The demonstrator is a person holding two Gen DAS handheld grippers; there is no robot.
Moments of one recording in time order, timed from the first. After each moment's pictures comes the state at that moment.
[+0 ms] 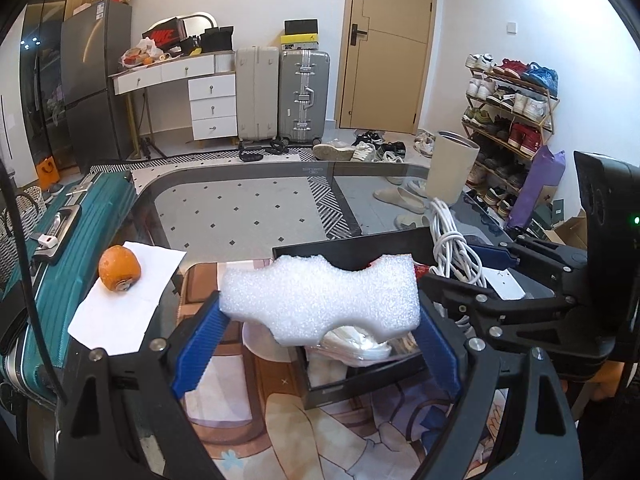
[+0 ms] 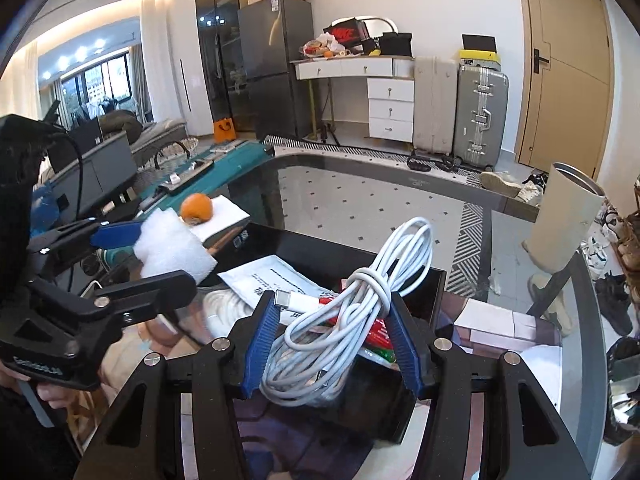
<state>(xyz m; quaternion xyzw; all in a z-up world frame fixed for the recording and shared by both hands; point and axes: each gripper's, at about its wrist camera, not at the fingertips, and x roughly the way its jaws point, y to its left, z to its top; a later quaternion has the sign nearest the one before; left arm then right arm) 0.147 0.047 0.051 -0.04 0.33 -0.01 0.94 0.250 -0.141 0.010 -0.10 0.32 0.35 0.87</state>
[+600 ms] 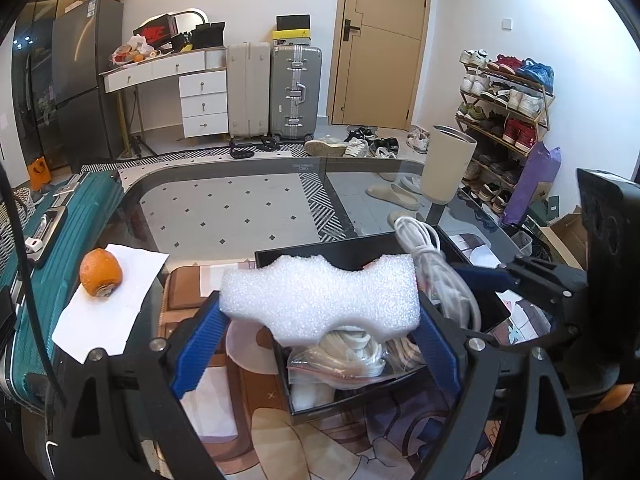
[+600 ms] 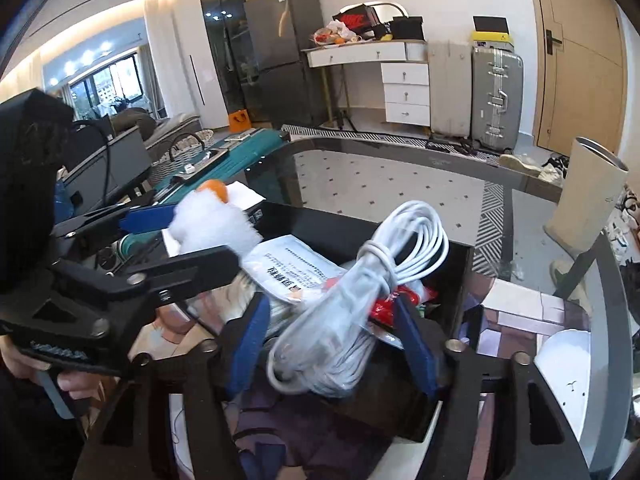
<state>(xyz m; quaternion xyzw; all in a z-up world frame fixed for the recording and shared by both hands) 0.163 0.042 0.044 -0.04 0.34 -0.03 0.94 0.256 -0.141 -0.008 -0.08 0.34 0.38 0.85</state>
